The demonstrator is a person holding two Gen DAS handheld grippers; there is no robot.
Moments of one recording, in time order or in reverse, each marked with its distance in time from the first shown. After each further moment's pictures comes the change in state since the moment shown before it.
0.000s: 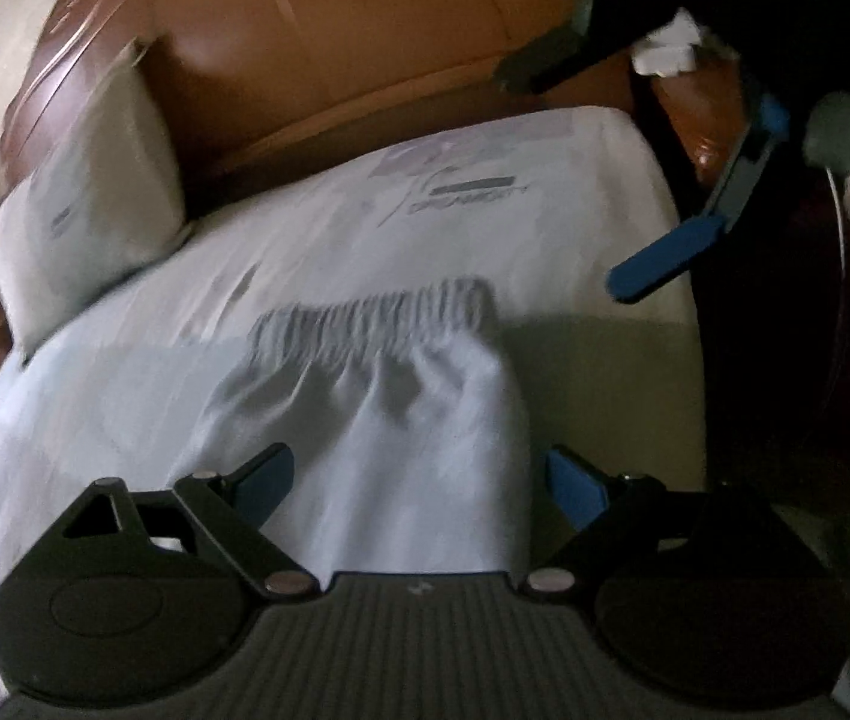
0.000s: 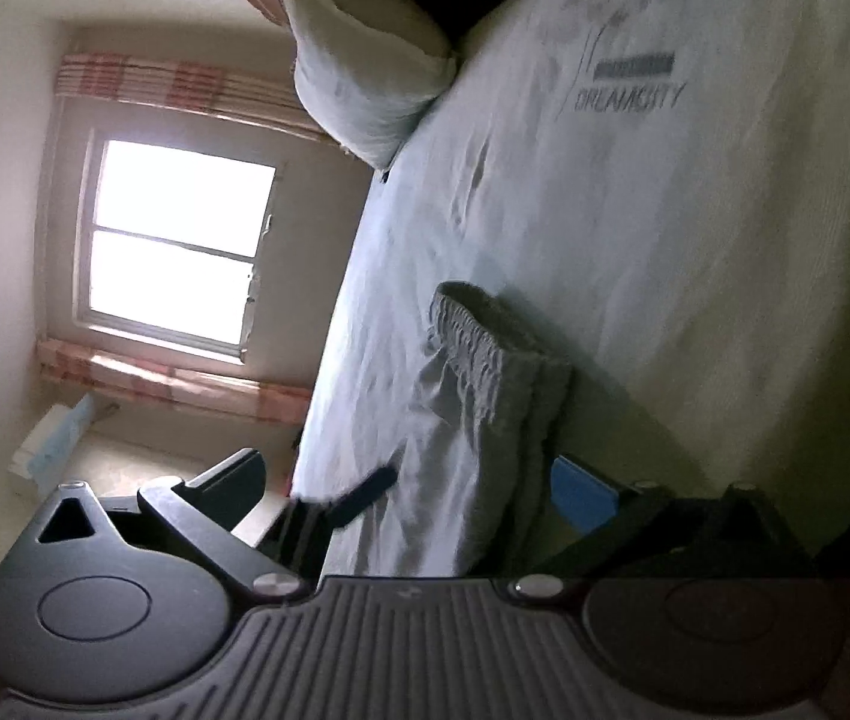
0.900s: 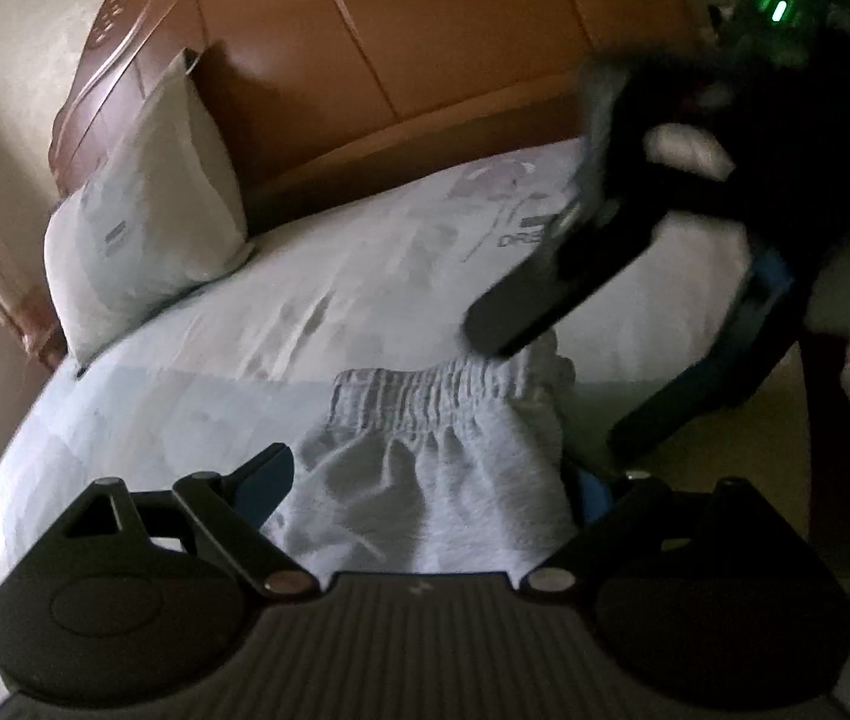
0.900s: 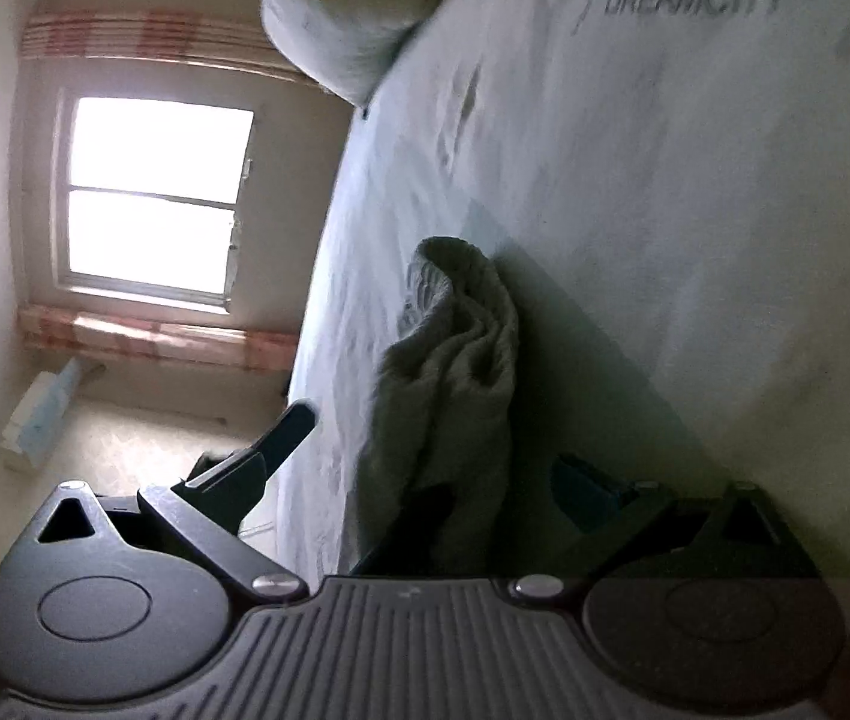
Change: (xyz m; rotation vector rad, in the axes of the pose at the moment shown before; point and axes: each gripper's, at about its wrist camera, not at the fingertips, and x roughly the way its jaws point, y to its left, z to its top) left arm 0.002 0.034 0.021 -0.084 0.006 0.123; right arm 0.098 -0.009 0.027 0.030 0.144 -0.024
